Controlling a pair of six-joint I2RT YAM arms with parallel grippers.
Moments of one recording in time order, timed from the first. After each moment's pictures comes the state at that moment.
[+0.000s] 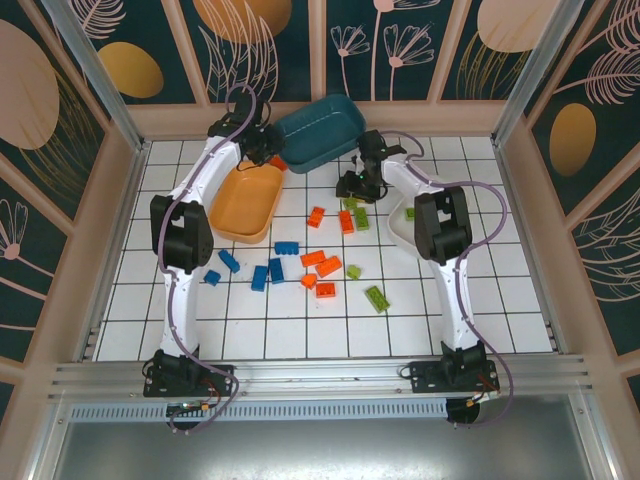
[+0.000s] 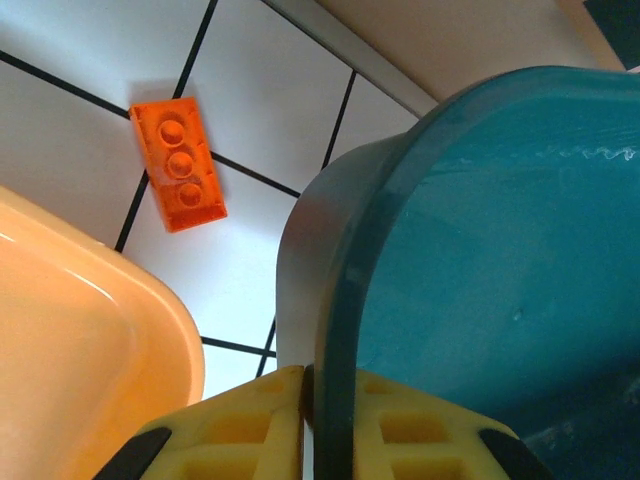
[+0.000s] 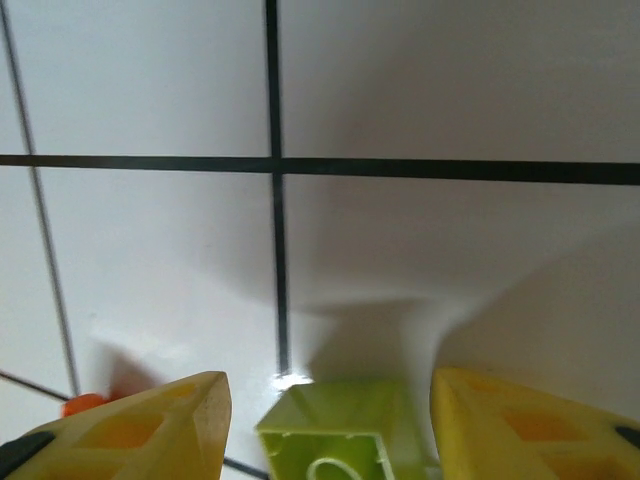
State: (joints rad) left arm -0.27 2.29 2.18 -0.75 0.20 -0.86; right arm 0.36 2.39 2.00 -0.81 -0.29 0.38
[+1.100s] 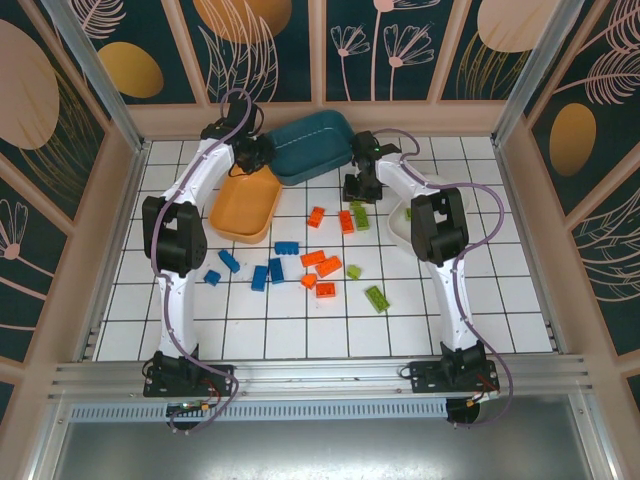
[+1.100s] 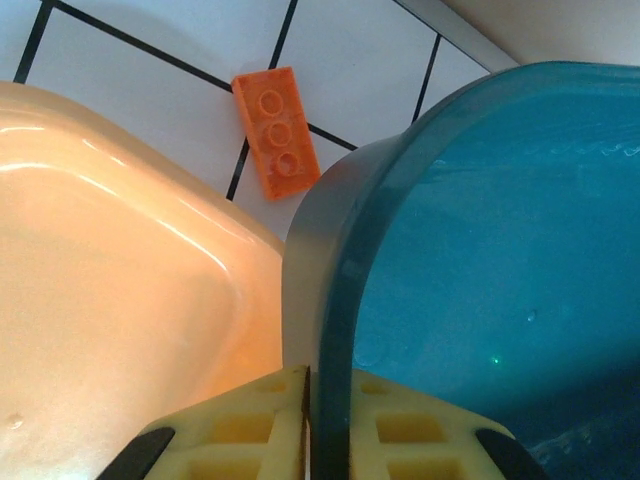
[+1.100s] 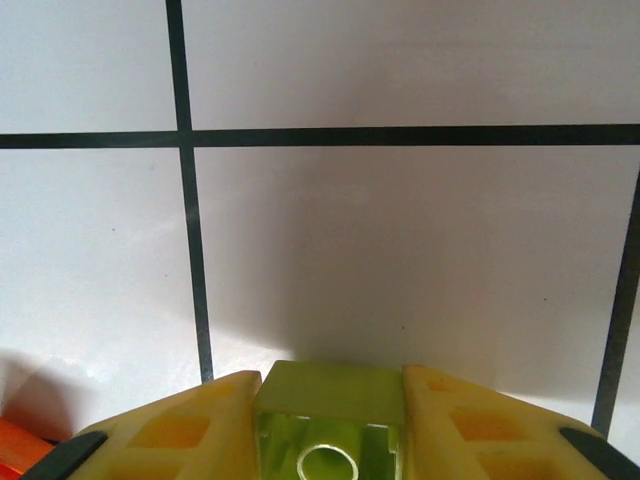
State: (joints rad) left arm -0.25 2.22 2.07 -0.80 0.17 -0.76; right arm 0.39 2.39 2.03 -0.90 -0.12 0.37
